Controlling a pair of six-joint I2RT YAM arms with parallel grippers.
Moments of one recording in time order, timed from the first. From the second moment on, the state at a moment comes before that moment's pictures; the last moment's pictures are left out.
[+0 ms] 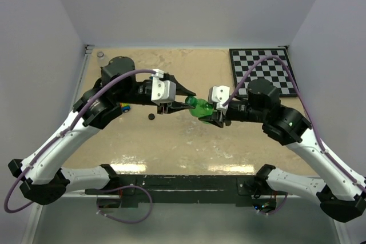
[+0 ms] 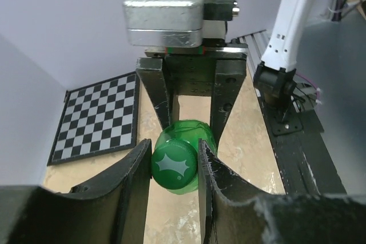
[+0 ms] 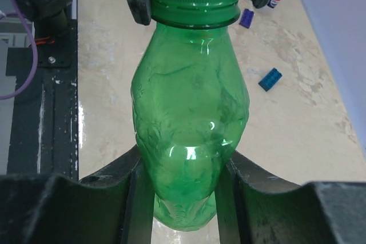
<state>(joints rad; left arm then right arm) -0.82 1.16 1.49 -0.45 0.72 0.38 0.78 0.97 1.23 -0.60 -0.49 -0.43</state>
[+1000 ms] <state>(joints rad) -0.85 1.17 1.32 -0.14 -0.04 -0.64 0.80 0.98 1.17 -0.56 0.08 -0.36</state>
